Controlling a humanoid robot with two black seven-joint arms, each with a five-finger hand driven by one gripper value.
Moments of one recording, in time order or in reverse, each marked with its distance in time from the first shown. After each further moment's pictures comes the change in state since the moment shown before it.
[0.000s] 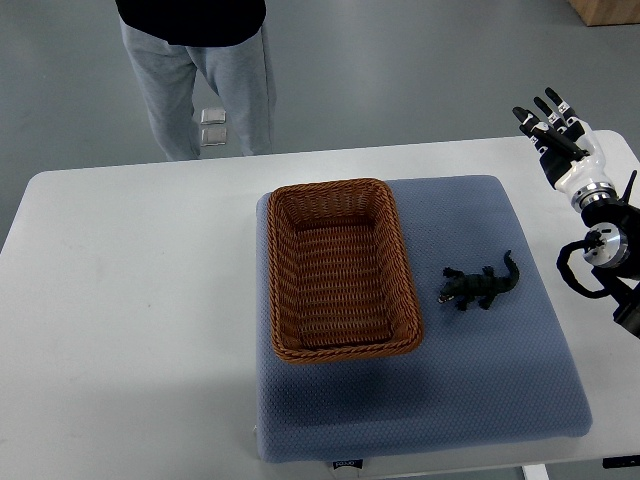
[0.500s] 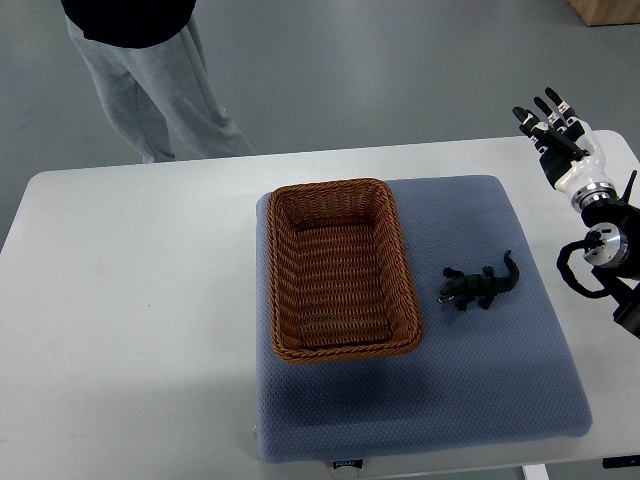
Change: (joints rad) left arm 0.000 0.000 0.001 -0.003 -0.002 0.002 -0.002; right arm 0.000 0.000 0.000 0.000 0.001 0.002 0.000
